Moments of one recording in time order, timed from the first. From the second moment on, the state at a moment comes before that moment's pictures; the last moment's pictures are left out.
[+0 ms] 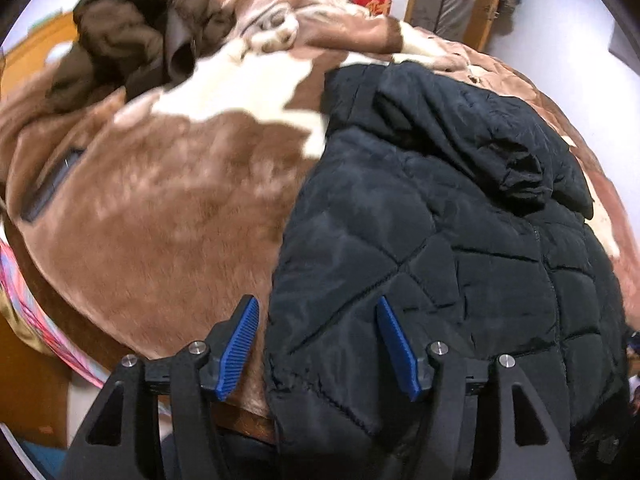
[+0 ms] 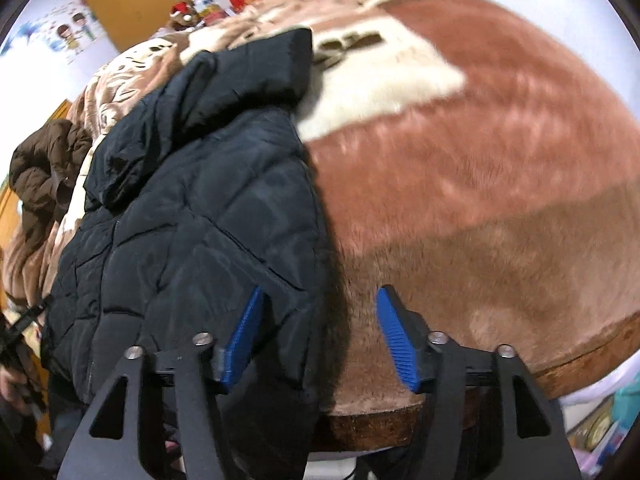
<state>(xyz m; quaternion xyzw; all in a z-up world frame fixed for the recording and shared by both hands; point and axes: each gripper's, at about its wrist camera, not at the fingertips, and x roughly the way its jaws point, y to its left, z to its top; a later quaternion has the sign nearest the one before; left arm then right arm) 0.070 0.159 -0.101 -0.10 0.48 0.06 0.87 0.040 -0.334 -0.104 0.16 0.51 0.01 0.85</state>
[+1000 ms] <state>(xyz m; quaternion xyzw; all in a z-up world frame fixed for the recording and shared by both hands) 0.043 0.151 0.001 -0.18 0.38 -0.03 0.91 0.027 -0.305 -0.012 0.20 0.44 0.12 0.87</state>
